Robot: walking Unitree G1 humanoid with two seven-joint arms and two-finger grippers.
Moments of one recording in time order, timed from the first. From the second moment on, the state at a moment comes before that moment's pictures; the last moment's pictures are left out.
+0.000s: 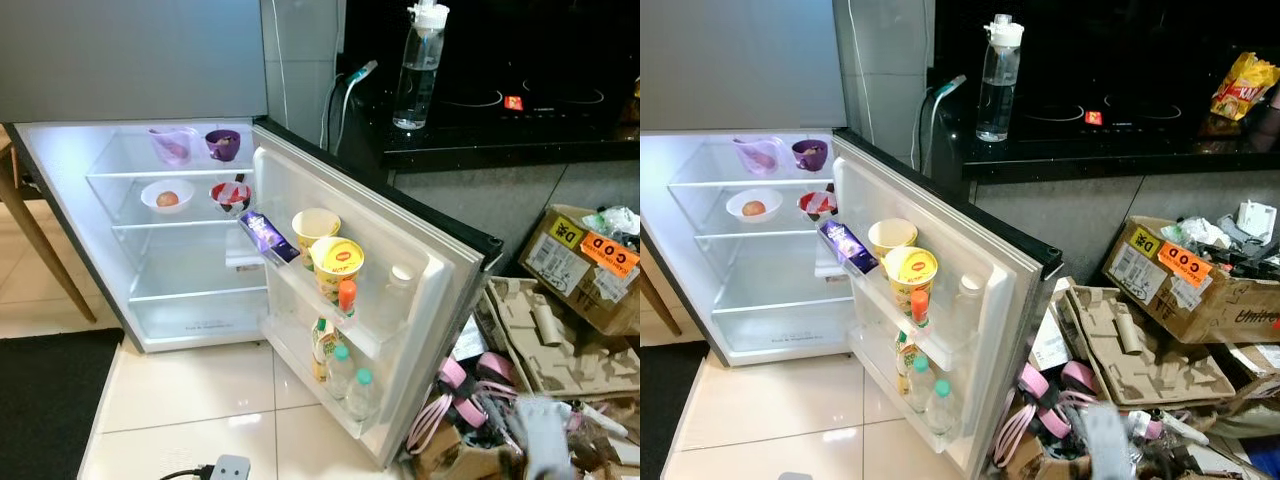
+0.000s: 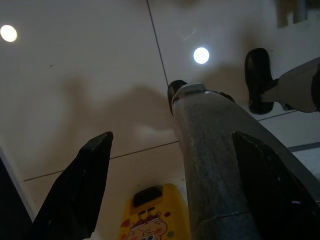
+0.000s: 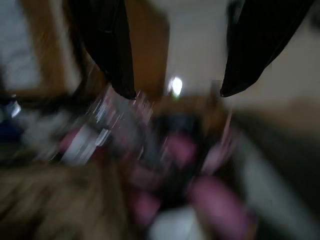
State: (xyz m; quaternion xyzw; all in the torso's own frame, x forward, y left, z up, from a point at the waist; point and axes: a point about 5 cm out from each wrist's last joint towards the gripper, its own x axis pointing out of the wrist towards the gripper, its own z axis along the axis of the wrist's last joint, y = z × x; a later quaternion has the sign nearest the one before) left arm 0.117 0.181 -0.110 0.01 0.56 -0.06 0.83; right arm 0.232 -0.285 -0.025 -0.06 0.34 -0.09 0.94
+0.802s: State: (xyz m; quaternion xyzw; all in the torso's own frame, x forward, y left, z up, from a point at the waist) left arm 0.117 0.181 -0.110 0.00 0.56 -0.05 0.83; right arm 0.320 -0.277 0.080 0.07 0.09 0.10 0.99
